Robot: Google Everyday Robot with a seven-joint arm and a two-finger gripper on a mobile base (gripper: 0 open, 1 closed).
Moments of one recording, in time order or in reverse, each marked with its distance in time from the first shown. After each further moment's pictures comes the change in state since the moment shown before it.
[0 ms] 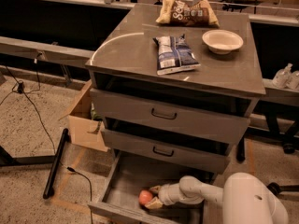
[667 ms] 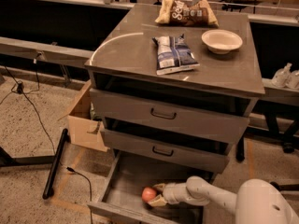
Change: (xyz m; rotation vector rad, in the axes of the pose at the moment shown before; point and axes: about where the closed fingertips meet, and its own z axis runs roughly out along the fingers) arm -0.010 -0.006 -0.028 0.039 -0.069 0.031
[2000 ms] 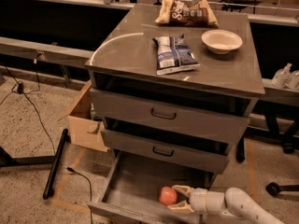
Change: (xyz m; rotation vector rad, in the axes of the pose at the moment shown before) arm -0.054 0.055 -0.176 0.072 -0.236 -0.103
